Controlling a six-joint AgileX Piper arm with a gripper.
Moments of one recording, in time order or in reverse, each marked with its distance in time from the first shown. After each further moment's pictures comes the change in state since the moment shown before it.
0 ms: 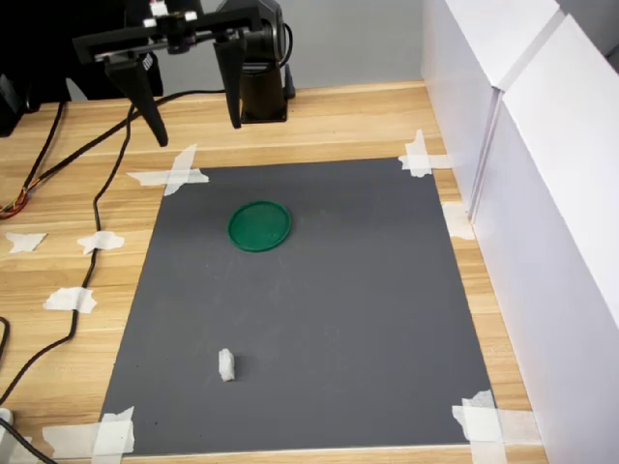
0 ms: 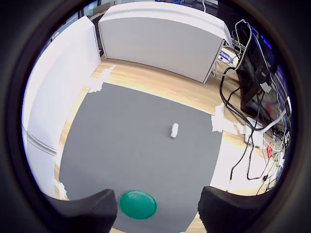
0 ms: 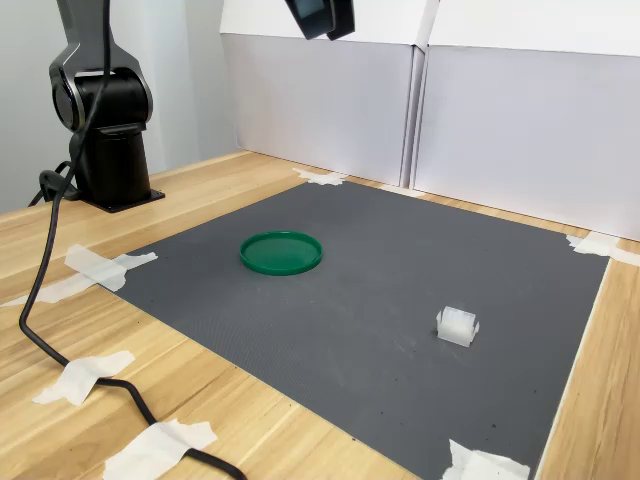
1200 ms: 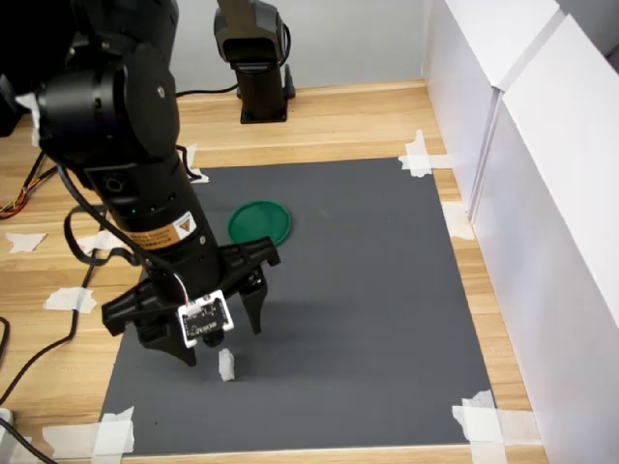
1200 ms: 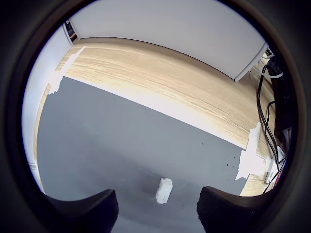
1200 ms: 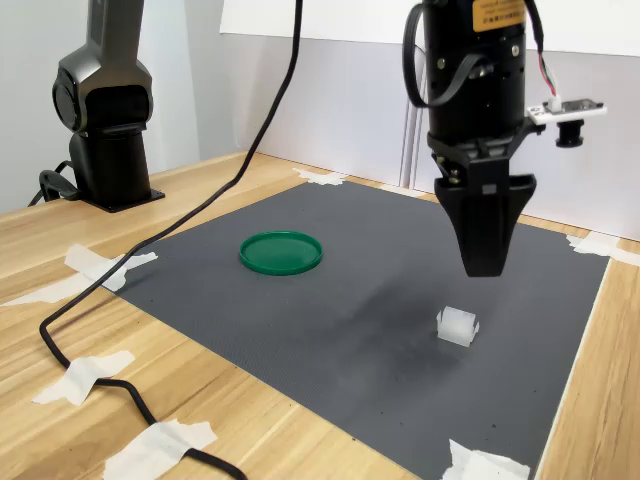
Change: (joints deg) arm 2.4 36.2 -20.4 -1.3 -5.8 -2.5
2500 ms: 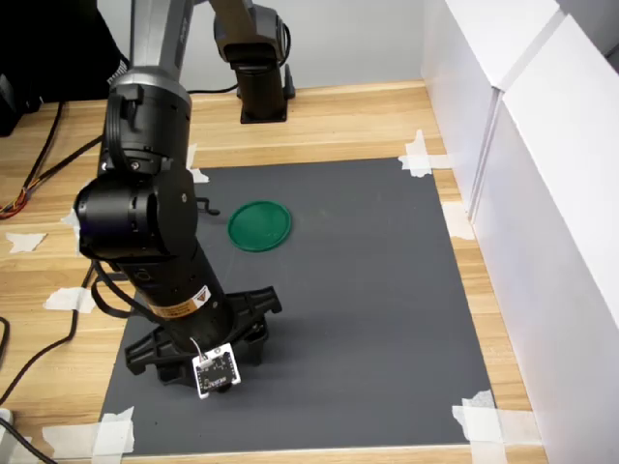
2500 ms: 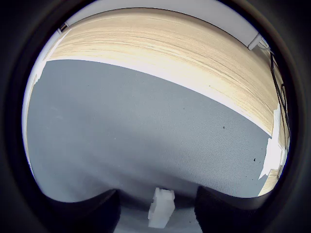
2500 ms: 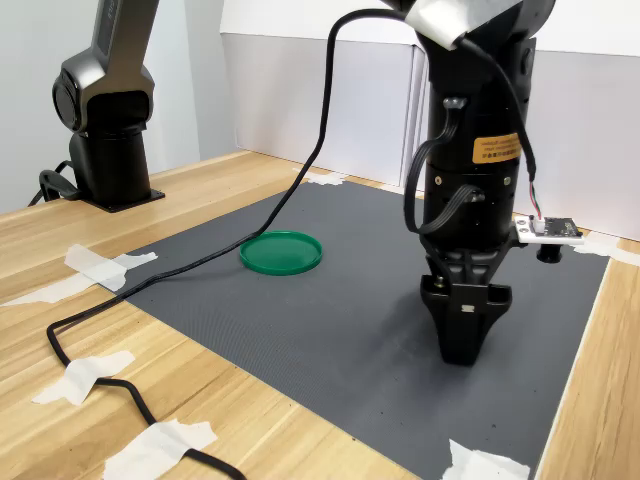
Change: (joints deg) arm 0.0 7.8 -0.5 -1.7 -1.2 1.9
